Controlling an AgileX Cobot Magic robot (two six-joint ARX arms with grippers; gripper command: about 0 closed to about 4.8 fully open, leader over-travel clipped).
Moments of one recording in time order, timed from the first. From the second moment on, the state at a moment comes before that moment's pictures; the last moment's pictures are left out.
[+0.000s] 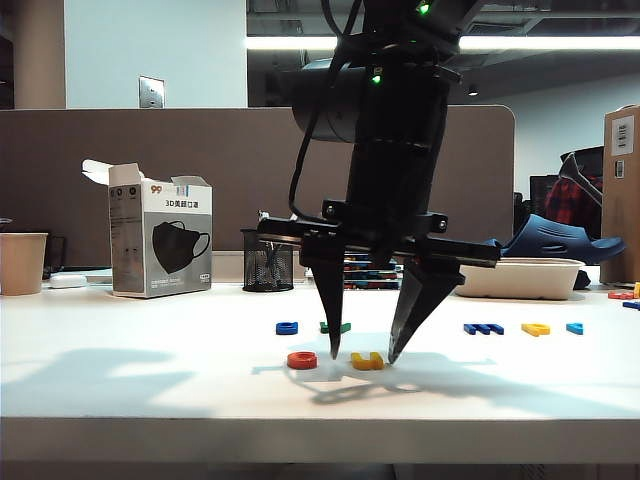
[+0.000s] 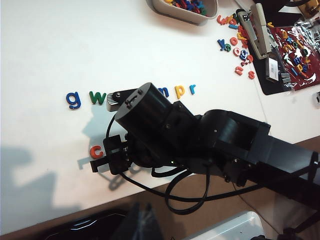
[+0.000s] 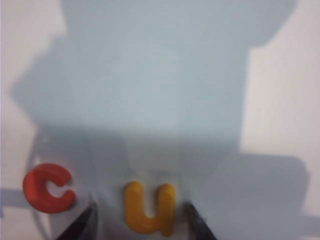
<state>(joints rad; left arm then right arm) -0.86 1.30 1.80 -1.22 -0.09 -0.67 0.73 1.91 1.35 -0.77 0.00 0.65</state>
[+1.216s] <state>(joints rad) -0.86 1.30 1.80 -1.22 -0.09 -0.67 0.41 1.74 1.43 -0.94 0.03 0.41</state>
